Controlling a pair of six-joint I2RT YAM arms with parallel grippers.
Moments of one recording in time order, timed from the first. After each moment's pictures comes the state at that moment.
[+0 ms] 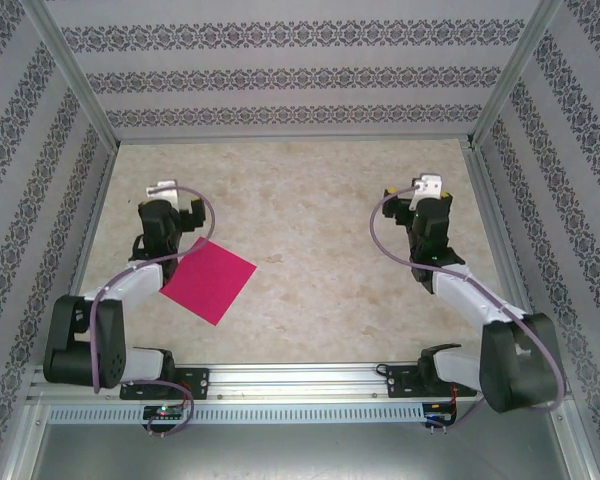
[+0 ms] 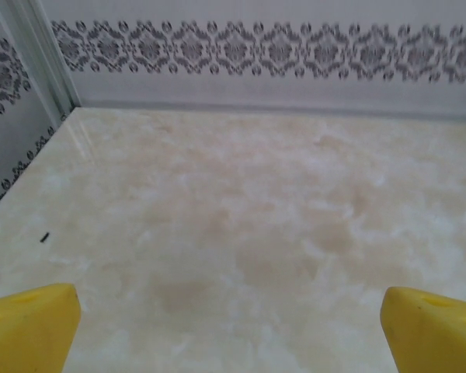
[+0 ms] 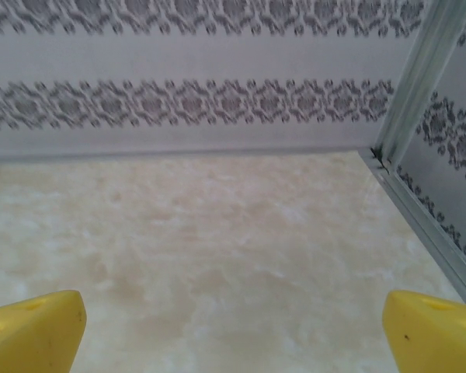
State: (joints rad) left arm -0.07 1.32 0.62 0.36 -0.19 -0.10; right arm 0.21 1.20 0.61 0.34 0.30 0.04
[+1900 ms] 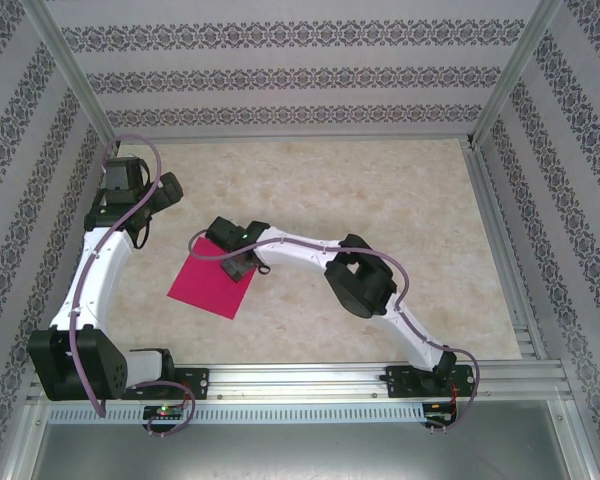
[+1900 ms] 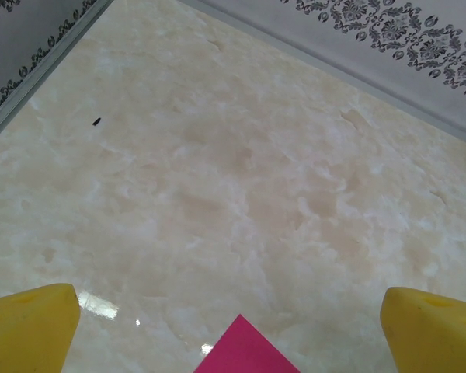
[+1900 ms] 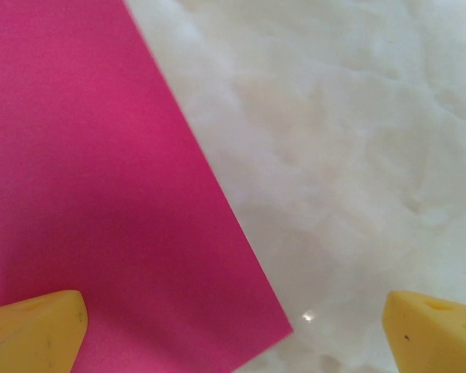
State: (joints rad) left arm 0.05 1.27 1.14 -0.58 -0.08 -0.43; right arm 1.00 2.36 1.91 -0.80 0.33 0.16
